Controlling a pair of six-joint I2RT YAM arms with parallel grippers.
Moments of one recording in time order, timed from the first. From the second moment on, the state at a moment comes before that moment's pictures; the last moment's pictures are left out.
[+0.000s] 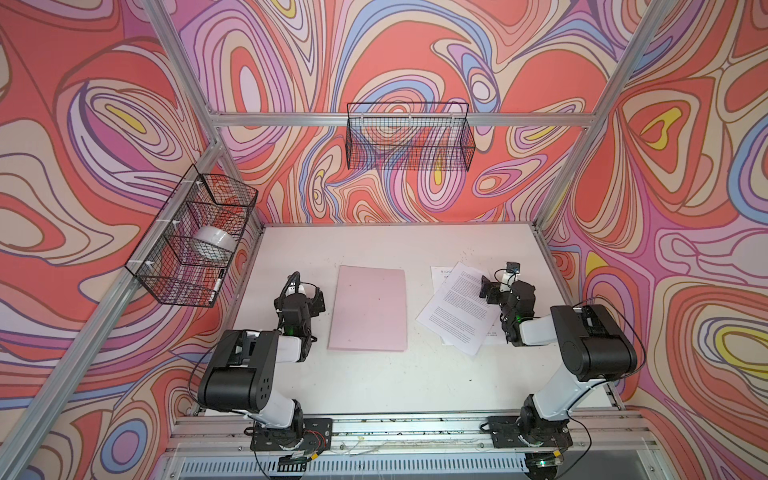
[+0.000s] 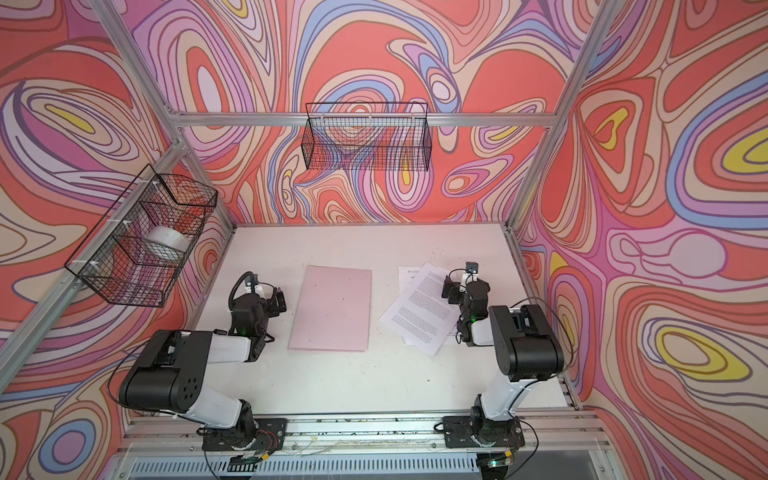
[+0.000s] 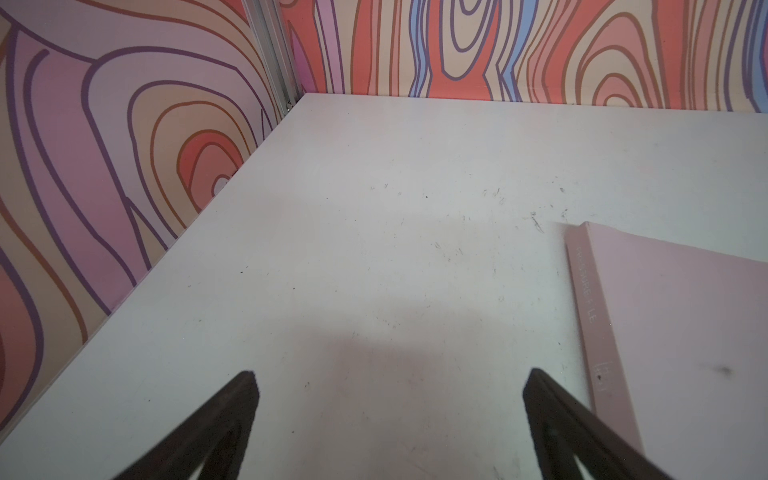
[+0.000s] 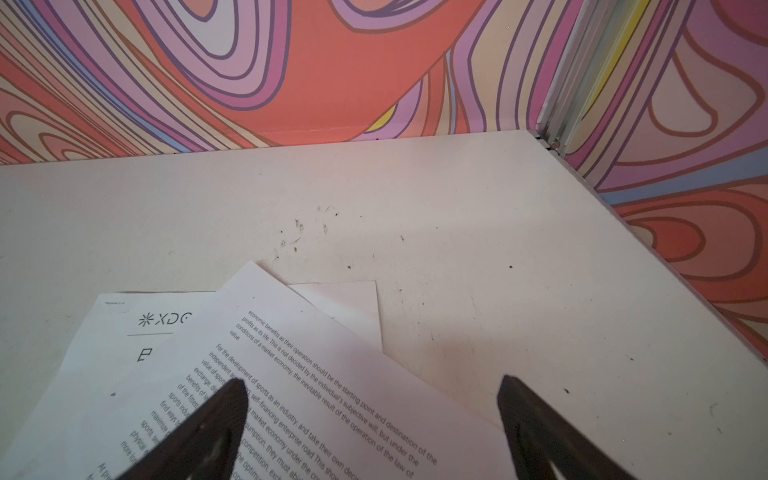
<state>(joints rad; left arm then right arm) -0.04 1.54 0.35 0.81 -0.28 -0.07 0.00 1.72 0.48 0.93 0.05 0.05</state>
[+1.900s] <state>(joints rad) -0.62 0.30 0.26 -0.50 -0.16 -1.32 0.36 1.40 0.86 -0.17 -0.28 0.76</state>
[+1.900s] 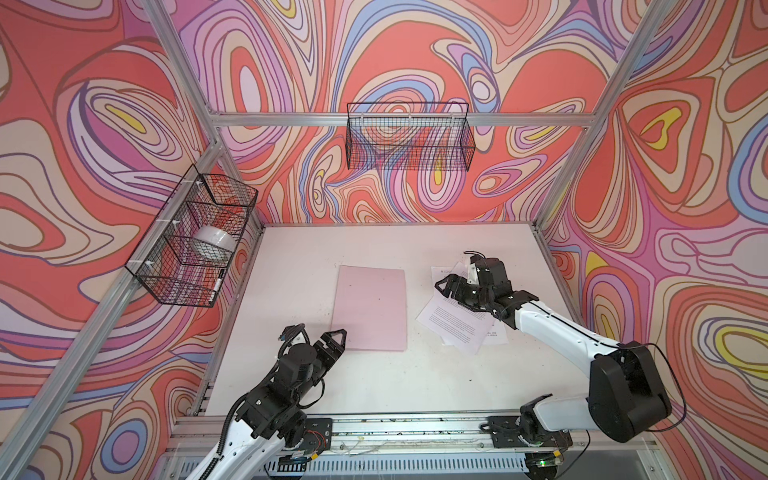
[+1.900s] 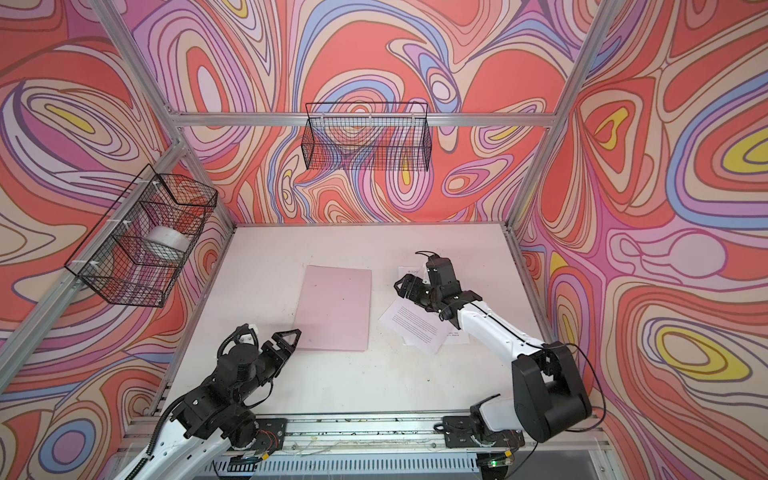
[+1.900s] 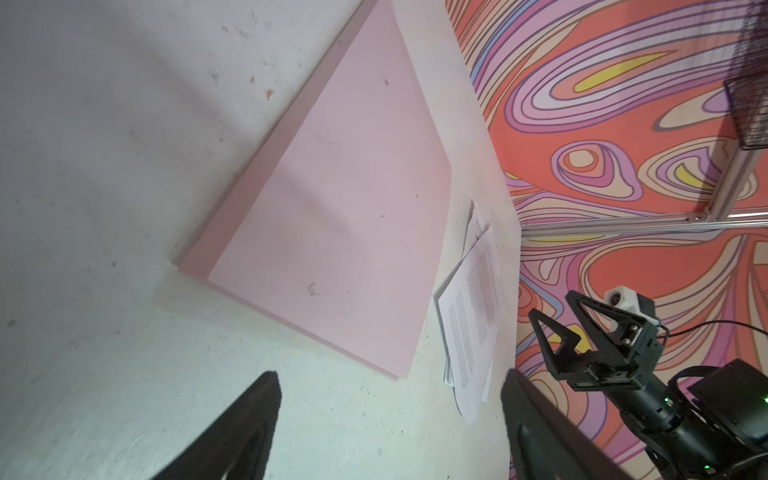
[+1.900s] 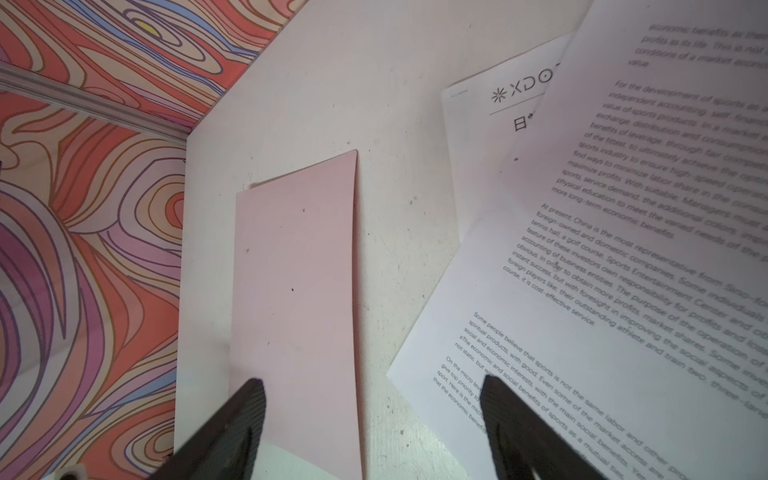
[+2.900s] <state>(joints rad) -0.75 0.75 0.09 0.05 -0.30 -1.44 0.36 1.44 0.87 -0.15 -0.32 0.77</state>
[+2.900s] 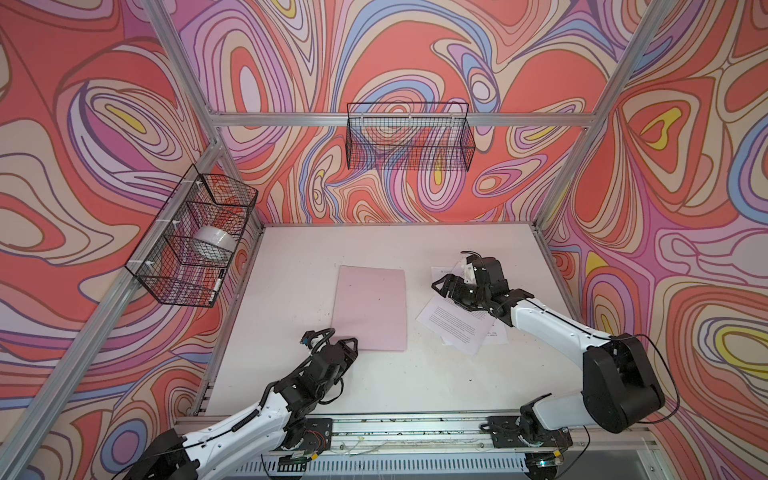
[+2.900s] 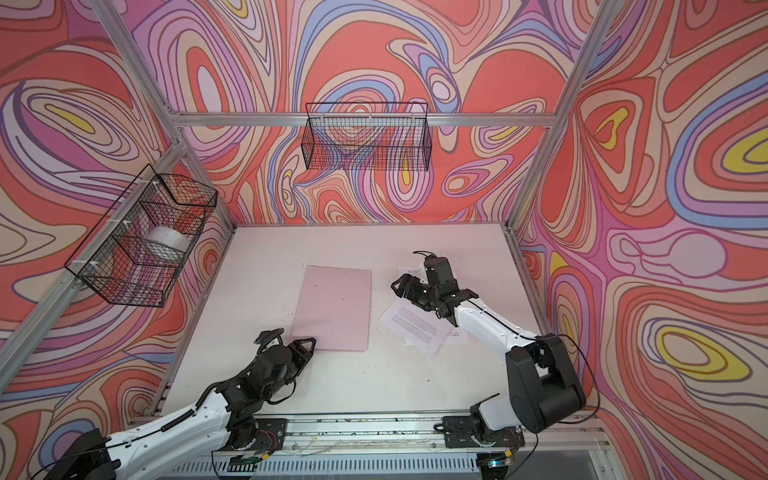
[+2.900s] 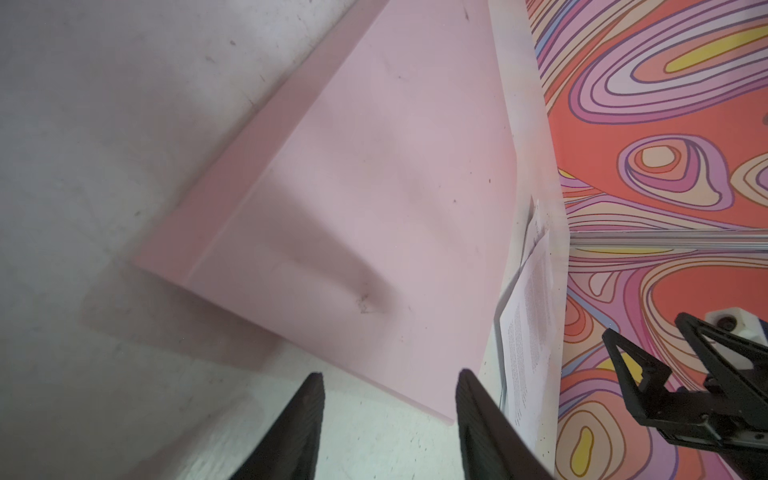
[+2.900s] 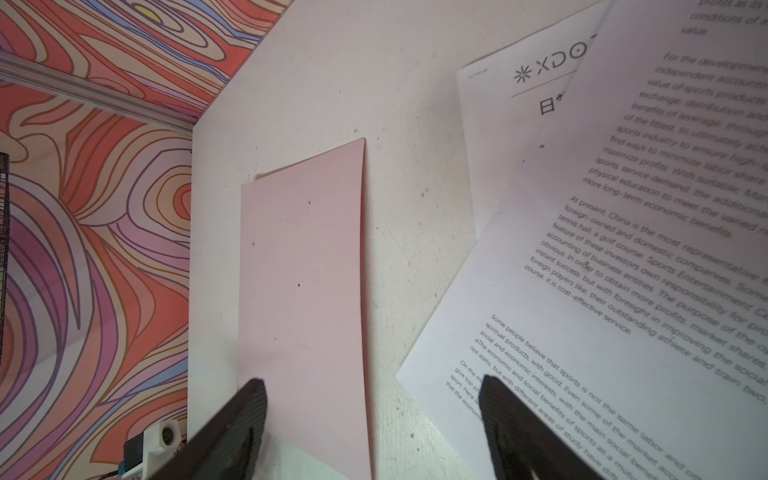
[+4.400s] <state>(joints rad) -0.75 1.18 0.03 0.56 -0.39 -1.46 0.36 1.44 0.86 -0.11 -0.36 0.76</state>
